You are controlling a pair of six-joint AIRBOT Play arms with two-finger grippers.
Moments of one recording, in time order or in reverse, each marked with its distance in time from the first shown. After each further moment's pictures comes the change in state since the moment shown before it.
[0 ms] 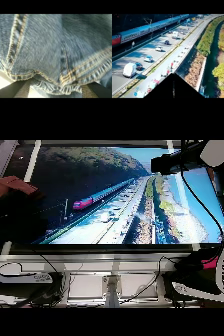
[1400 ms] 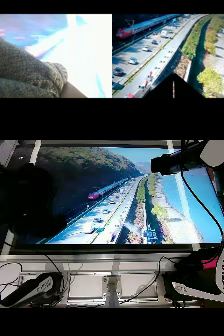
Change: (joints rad) left arm -0.498 0.411 -0.002 -0.918 0.081 0.205; right arm 0.000 0.000 0.000 0.000 0.000 0.000
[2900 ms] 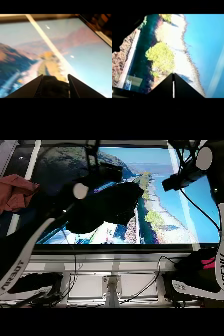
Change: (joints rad) left arm -0.702 -0.282 0.000 0.274 0.922 0.004; right arm -0.158 -0.013 -0.187 -0.055 0.144 -0.314
